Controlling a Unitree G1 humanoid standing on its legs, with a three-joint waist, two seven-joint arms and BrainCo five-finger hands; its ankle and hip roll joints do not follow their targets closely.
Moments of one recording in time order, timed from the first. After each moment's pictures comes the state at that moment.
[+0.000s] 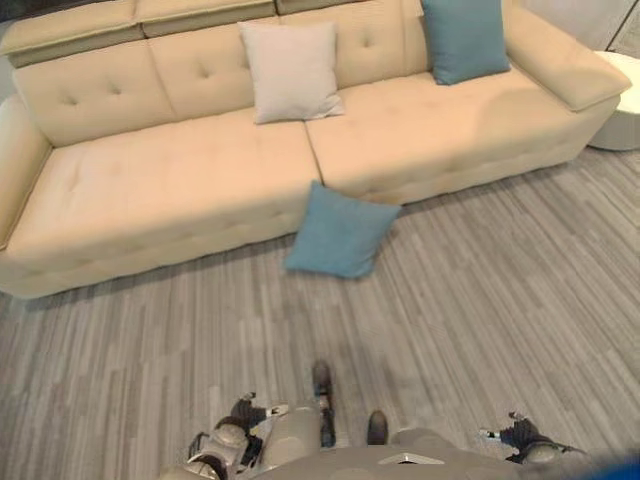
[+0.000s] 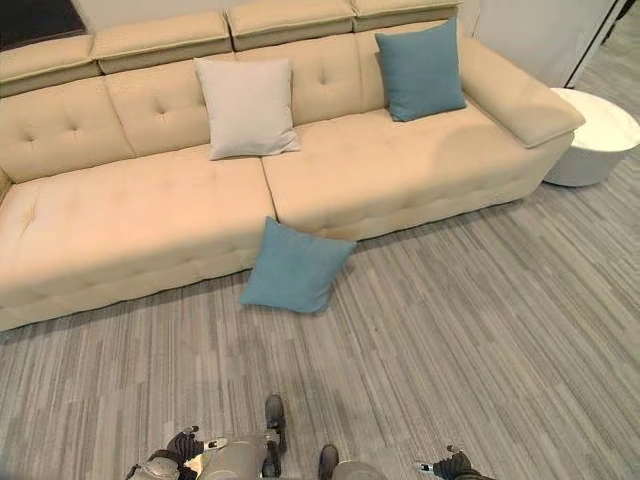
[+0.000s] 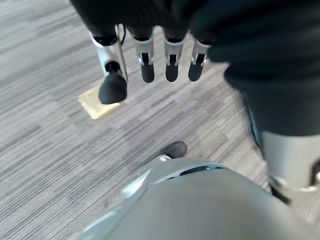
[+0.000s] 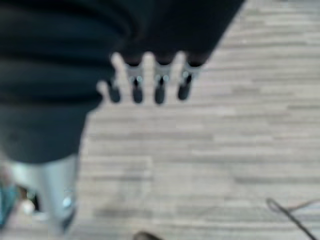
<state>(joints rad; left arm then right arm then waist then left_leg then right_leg) -0.08 0.22 -0.23 1.30 0.01 -0.08 0.13 0.00 -0.33 0.21 1.33 0.00 -0.06 -0.16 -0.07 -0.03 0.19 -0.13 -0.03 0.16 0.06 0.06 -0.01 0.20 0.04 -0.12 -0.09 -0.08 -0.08</state>
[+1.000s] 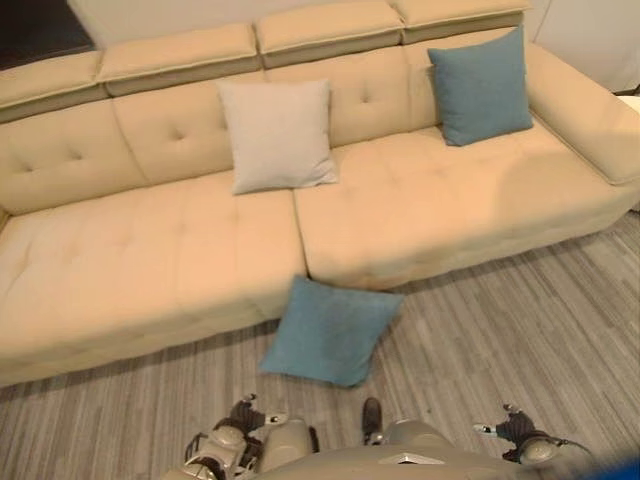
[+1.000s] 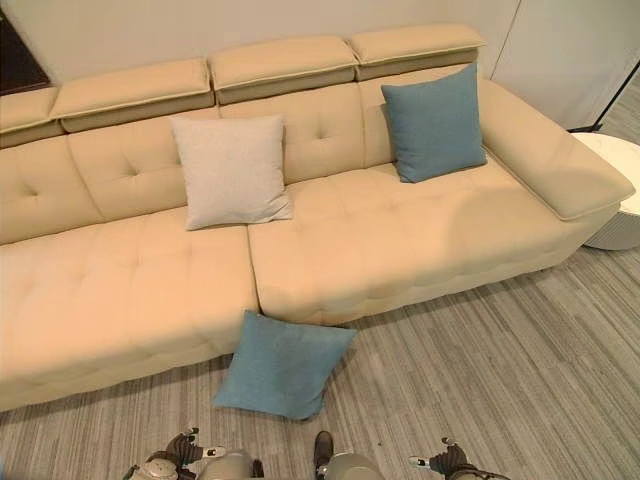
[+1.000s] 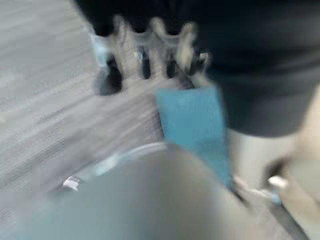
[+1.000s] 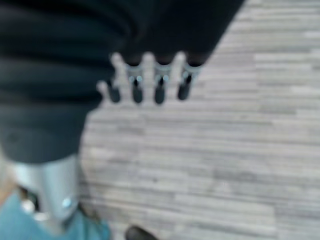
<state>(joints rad) -0.07 0.24 -0.24 1.28 0.01 -0.08 0.11 -0.02 -0.34 0.26 1.28 -0.02 -0.06 -0.16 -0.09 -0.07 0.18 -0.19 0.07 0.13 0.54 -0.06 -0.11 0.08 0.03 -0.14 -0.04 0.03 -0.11</state>
